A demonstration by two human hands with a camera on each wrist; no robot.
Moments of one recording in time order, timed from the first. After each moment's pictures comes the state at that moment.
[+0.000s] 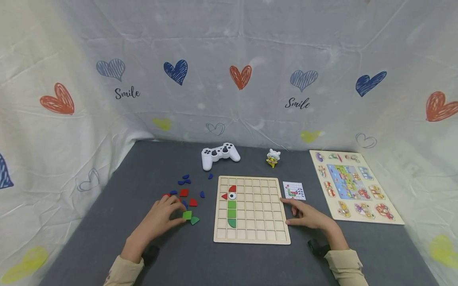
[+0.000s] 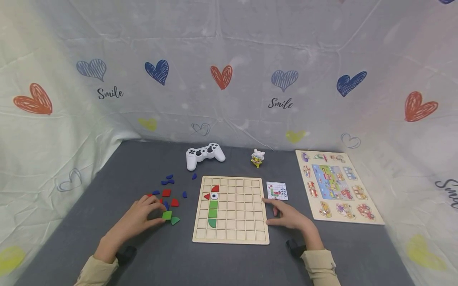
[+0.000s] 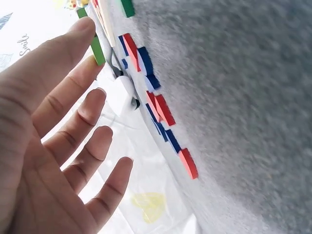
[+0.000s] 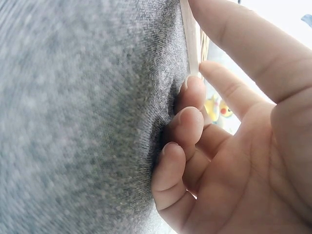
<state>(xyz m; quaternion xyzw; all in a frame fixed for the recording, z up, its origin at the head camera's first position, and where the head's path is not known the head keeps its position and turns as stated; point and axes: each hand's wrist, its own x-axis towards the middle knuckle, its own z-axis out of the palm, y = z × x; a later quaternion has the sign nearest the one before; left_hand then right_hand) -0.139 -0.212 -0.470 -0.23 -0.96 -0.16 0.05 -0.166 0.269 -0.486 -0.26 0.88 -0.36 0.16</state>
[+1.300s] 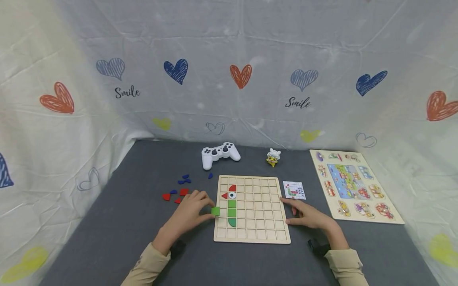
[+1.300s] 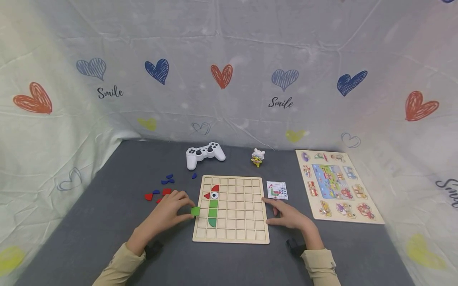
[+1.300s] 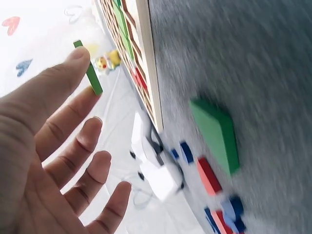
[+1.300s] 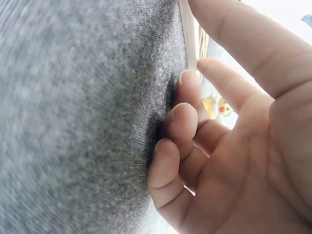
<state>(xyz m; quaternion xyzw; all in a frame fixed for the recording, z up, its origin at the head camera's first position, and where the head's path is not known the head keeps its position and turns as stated) -0.151 -0.136 -0.464 -0.28 -0.94 -0.17 0.08 -0.165 0.269 -0.485 -0.27 0.89 -0.34 0.16</state>
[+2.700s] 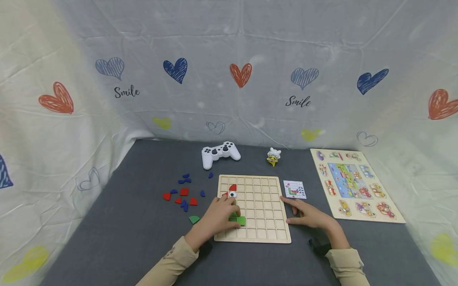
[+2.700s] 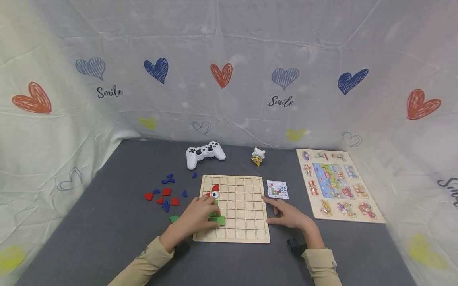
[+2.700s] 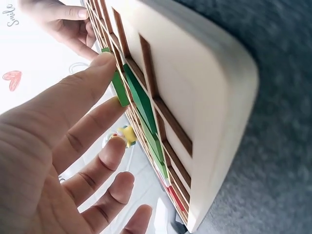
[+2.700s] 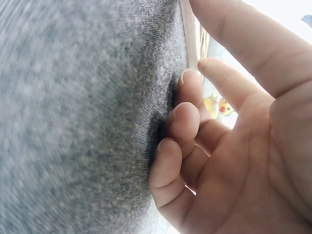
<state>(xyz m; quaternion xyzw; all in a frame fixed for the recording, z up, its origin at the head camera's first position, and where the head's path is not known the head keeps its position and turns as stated) -0.153 -0.063 -0.475 -0.33 -0.93 -0.13 0.03 -0.166 0.270 -0.485 -0.29 0.89 -0.32 0.15</state>
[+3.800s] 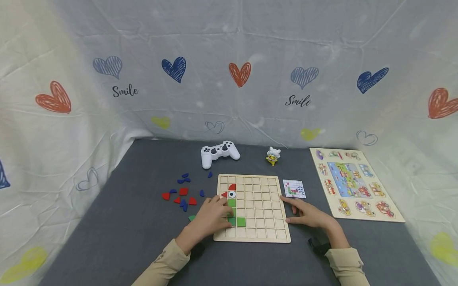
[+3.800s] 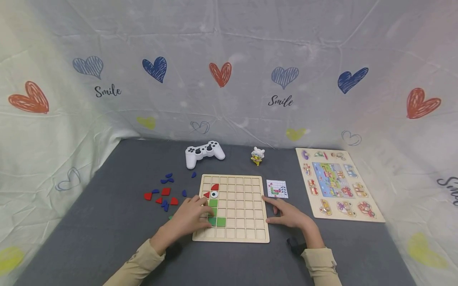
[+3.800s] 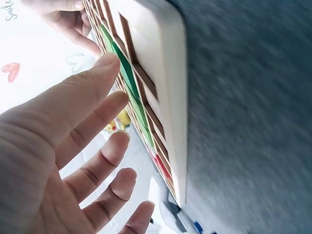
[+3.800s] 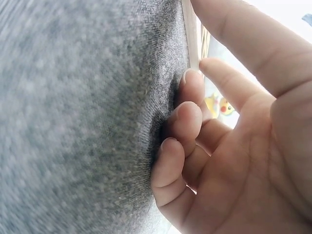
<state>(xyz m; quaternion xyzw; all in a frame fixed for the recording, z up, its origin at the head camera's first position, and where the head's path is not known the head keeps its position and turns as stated) -0.148 -0.080 -0.477 -0.32 -0.94 -0.11 0.05 -0.167 0.271 -0.486 -0.28 0.89 -0.33 0.16</state>
